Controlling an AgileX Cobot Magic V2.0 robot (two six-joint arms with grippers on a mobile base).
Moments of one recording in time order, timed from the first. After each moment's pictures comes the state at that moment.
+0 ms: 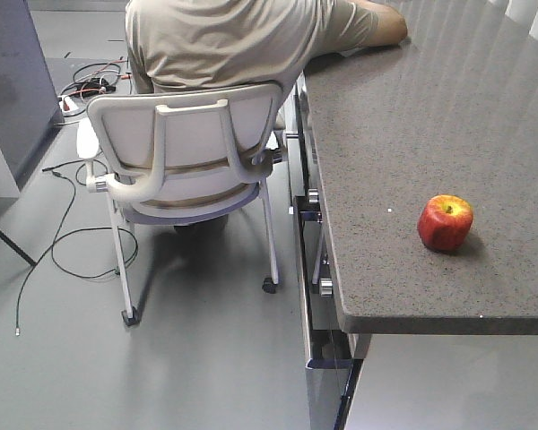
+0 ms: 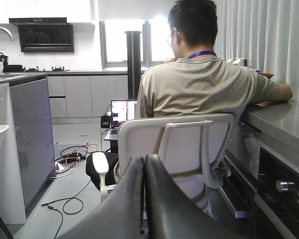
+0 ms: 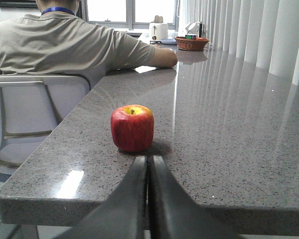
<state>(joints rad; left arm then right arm) 0.03 -0.01 0.02 0.02 -0.05 -0.06 0.00 -0.01 0.03 0.02 0.09 0.00</state>
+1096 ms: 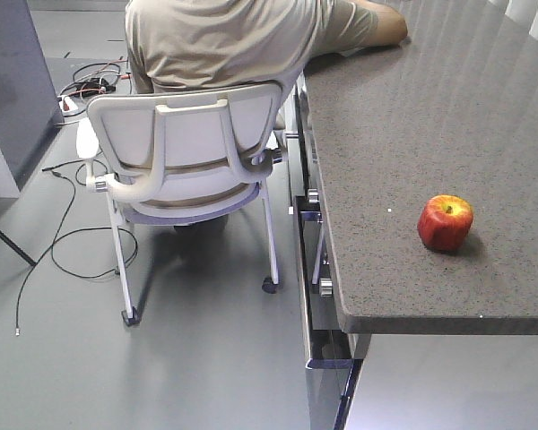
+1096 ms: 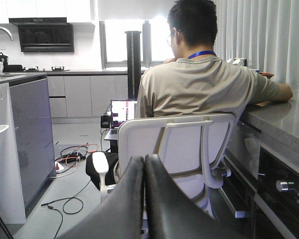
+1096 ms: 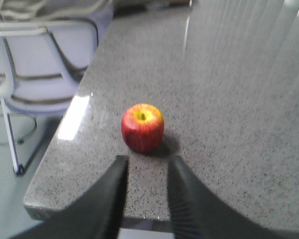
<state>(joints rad) 0.03 -0.01 0.02 0.02 -0.05 -0.06 0.00 0.64 -0.67 0.10 0.54 -0.09</state>
